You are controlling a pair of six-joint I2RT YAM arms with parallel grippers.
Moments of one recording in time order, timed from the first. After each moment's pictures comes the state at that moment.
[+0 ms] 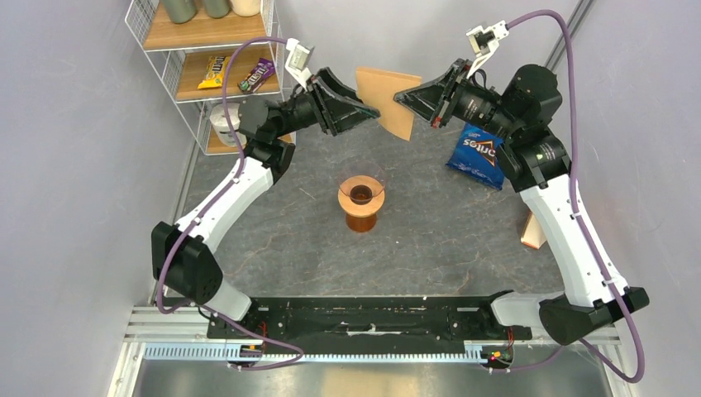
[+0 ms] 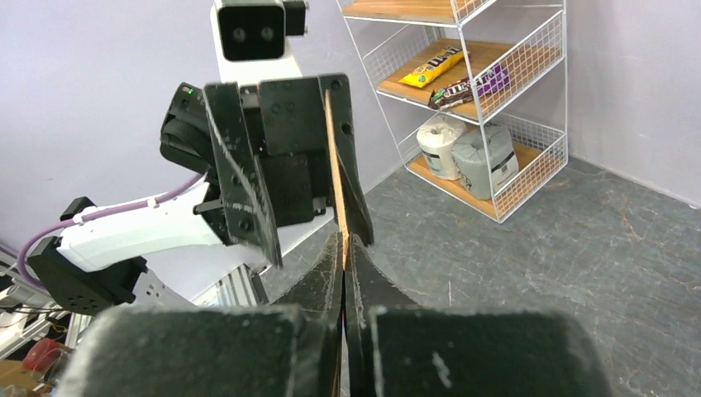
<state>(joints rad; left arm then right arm) -0.47 1.53 1.38 0.81 0.93 -1.04 0.37 1.29 1.67 -0.22 -0.64 0.48</state>
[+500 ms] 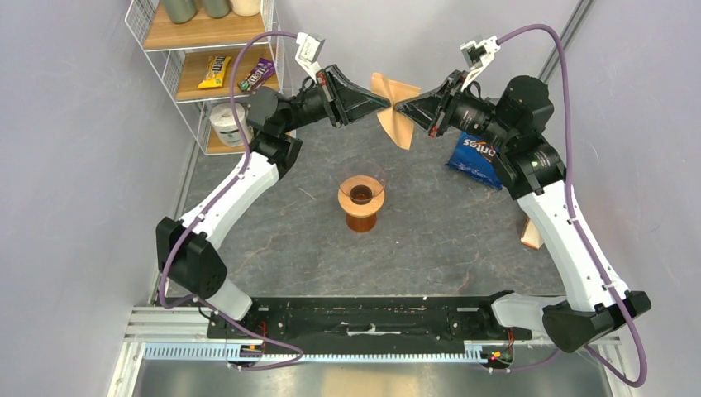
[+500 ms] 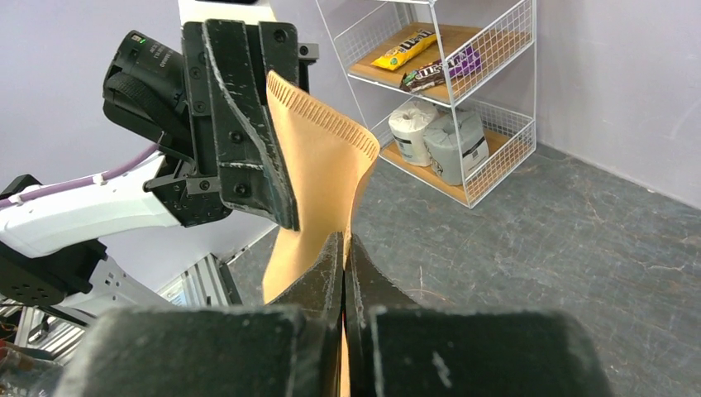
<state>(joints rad) -0.50 1.57 1.49 0.73 0.87 -1.06 0.38 1.25 1.56 -0.20 -0.60 0.41</state>
